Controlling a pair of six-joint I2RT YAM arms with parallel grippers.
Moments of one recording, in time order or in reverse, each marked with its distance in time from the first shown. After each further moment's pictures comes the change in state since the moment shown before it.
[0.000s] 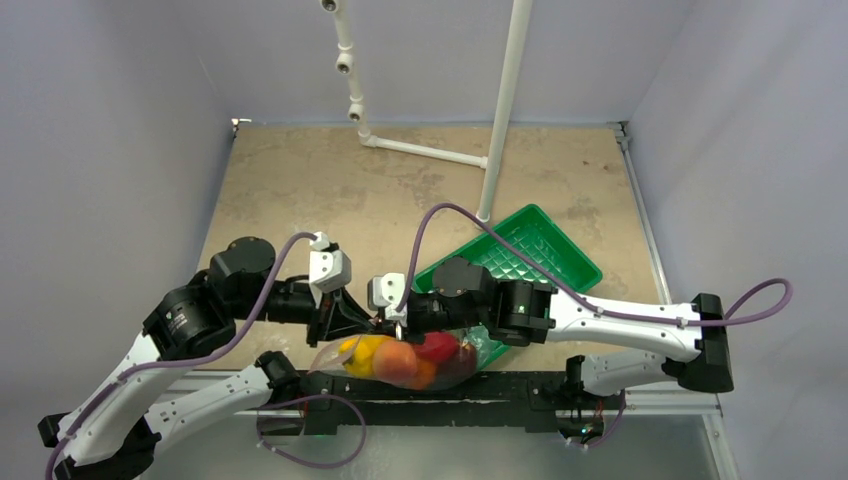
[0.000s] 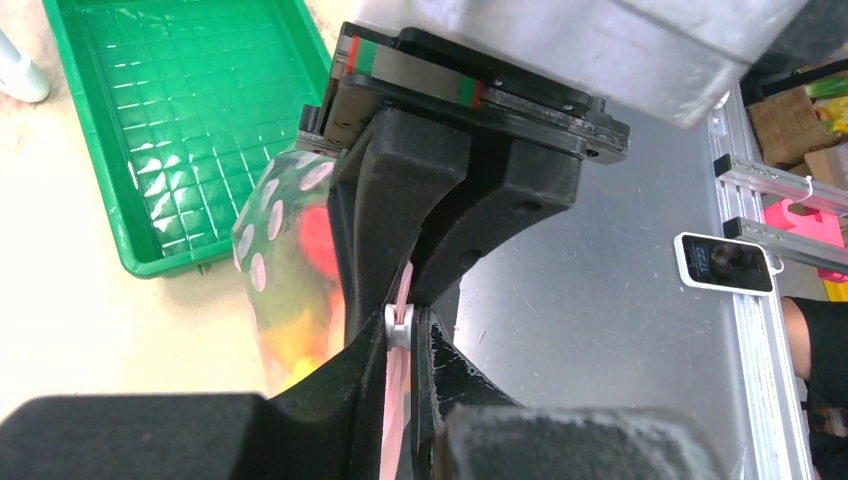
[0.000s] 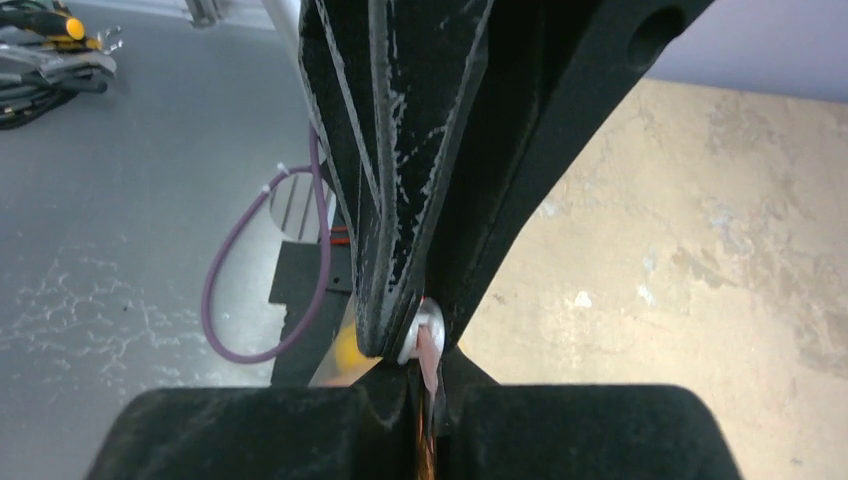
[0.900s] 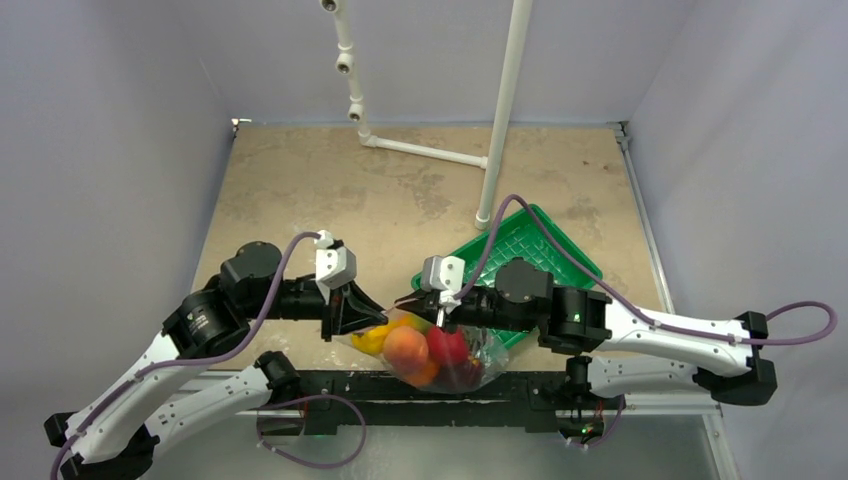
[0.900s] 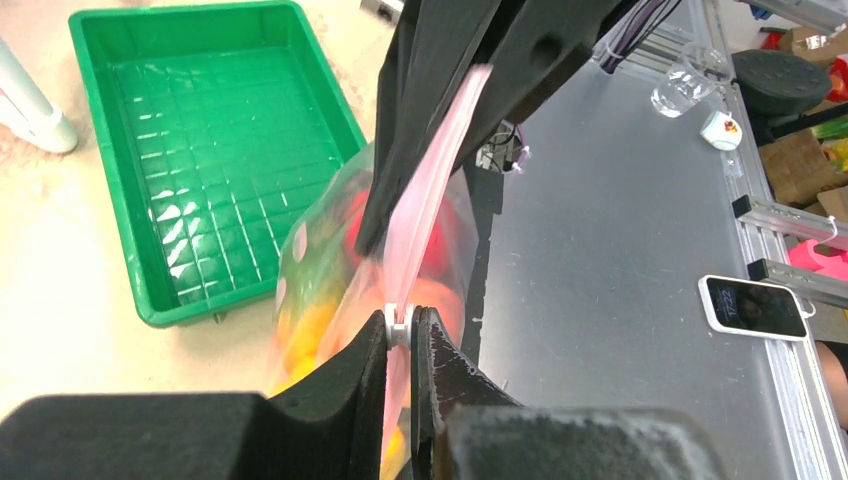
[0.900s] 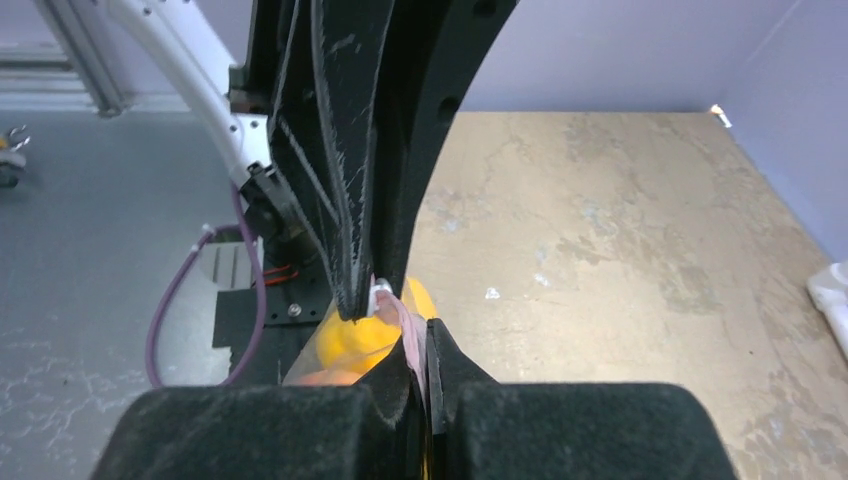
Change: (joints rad) left arm -0.005 -0.033 -0.135 0.219 -0.009 -0.039; right arm -0.003 -0.231 -0.082 0.006 0.199 0.035
